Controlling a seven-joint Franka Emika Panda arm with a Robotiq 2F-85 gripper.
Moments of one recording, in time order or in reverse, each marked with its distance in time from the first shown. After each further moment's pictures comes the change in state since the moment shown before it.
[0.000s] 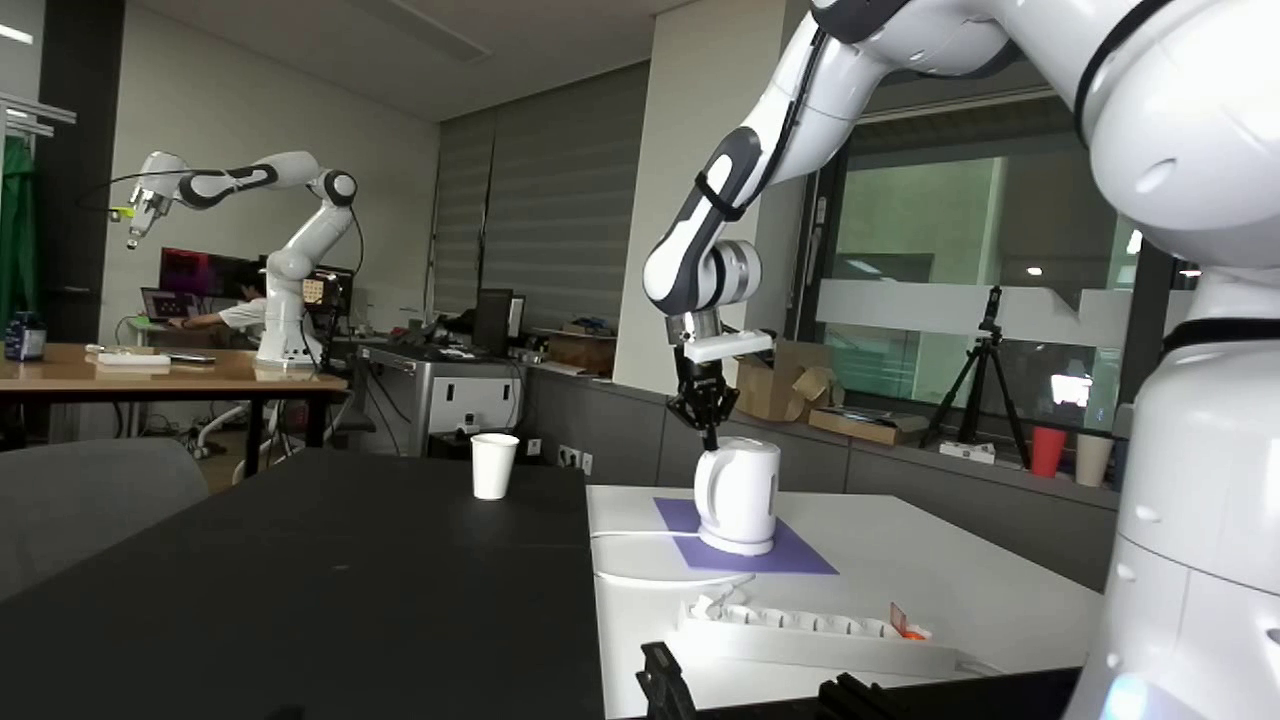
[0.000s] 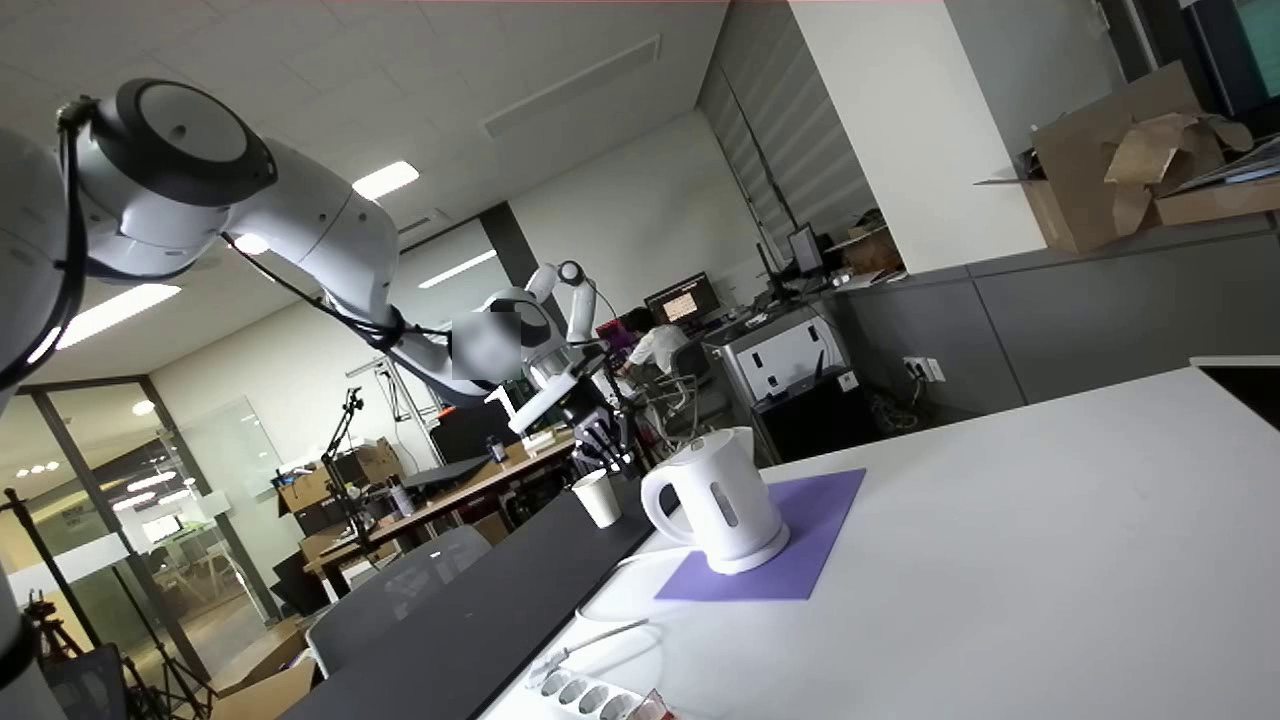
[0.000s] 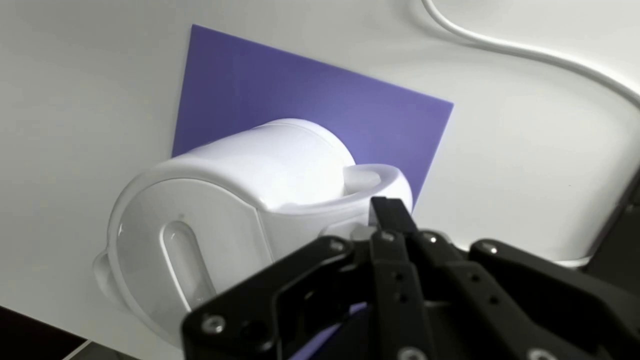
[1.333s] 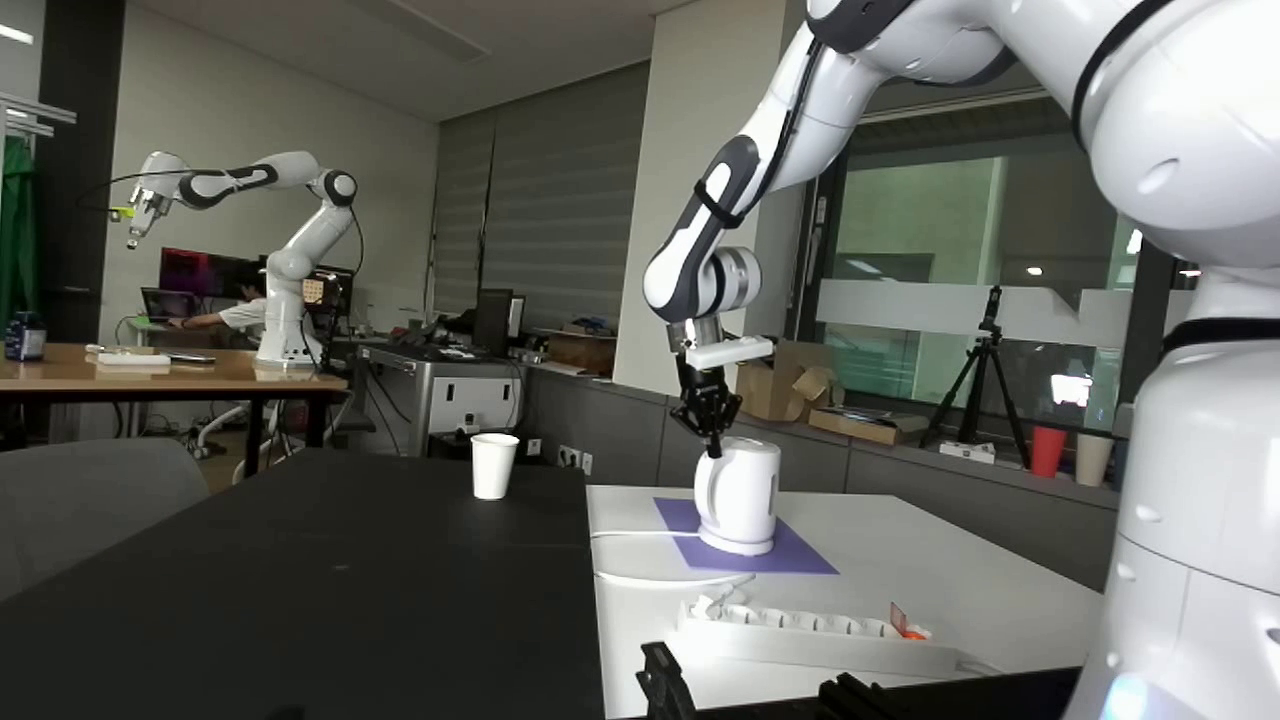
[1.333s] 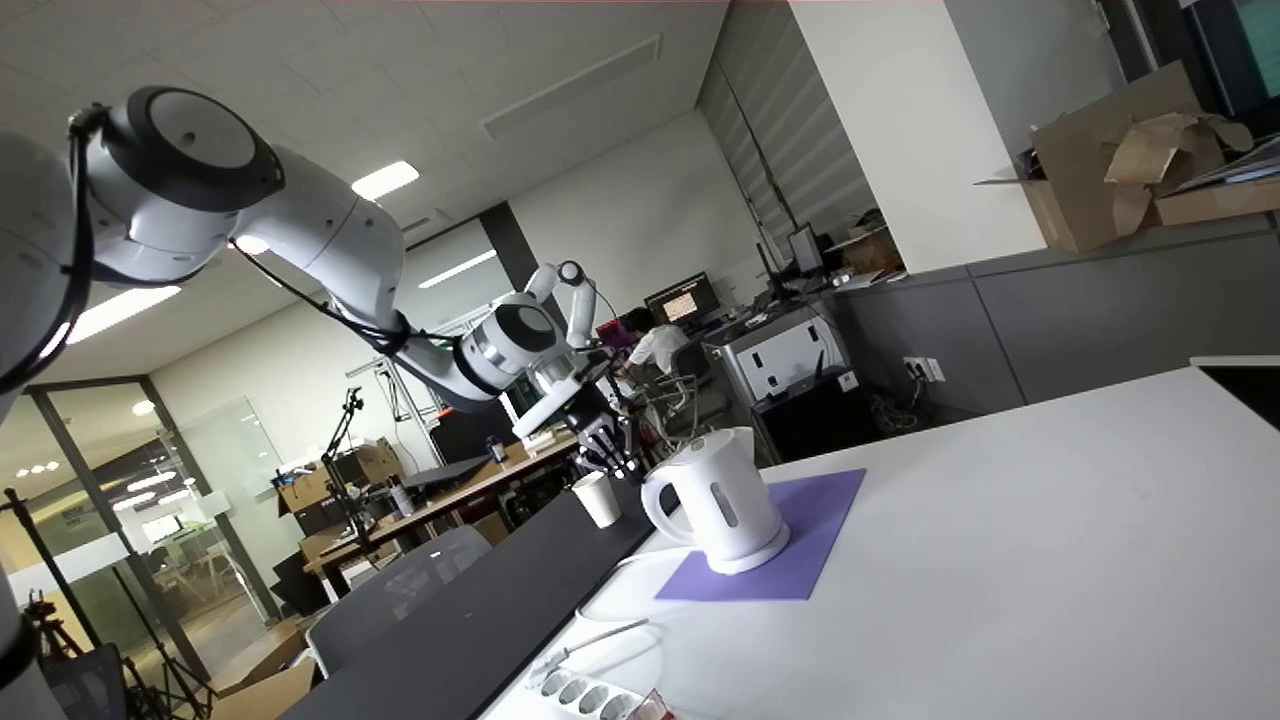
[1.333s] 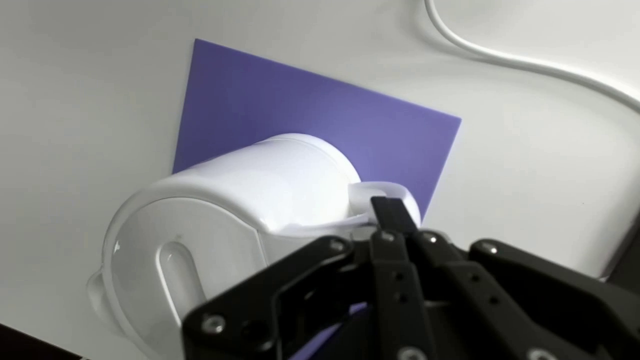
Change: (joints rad) arm 0.002 0.023 -0.008 0.011 -0.001 -0.018 0.000
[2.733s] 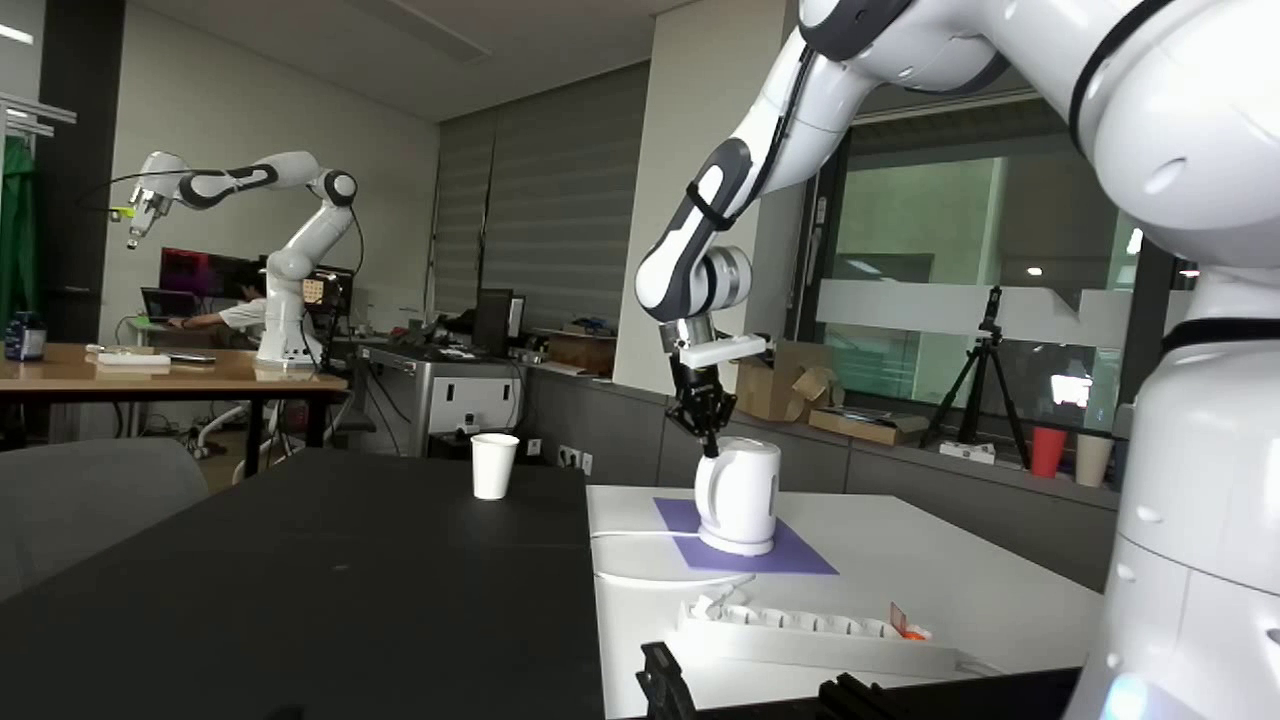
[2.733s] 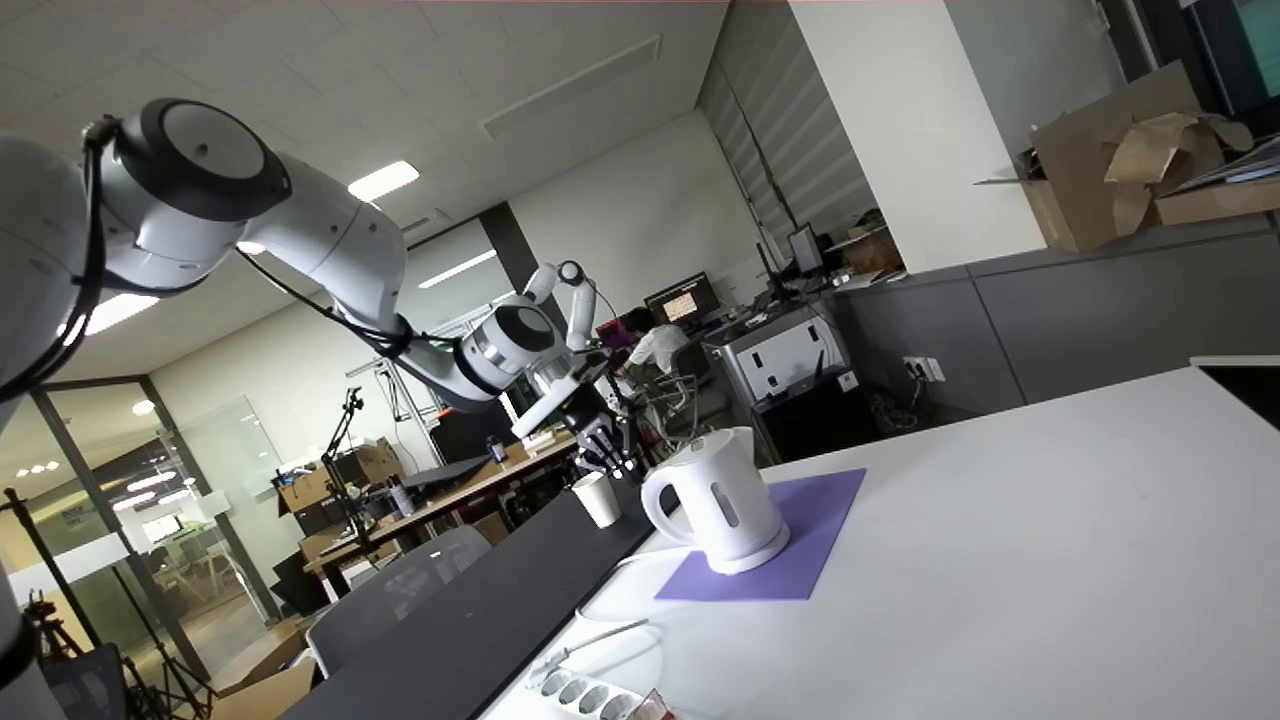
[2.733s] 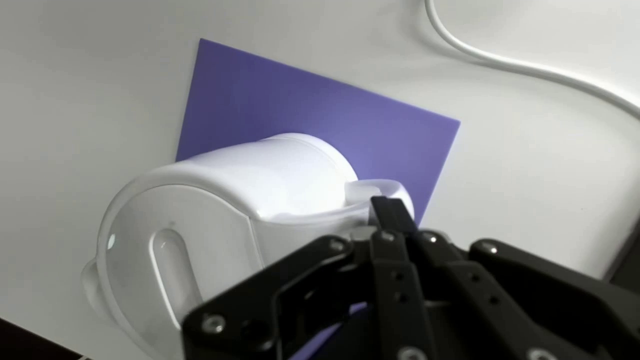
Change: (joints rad) arm 0.013 0.026 0.003 0.048 -0.015 -0.054 0.000
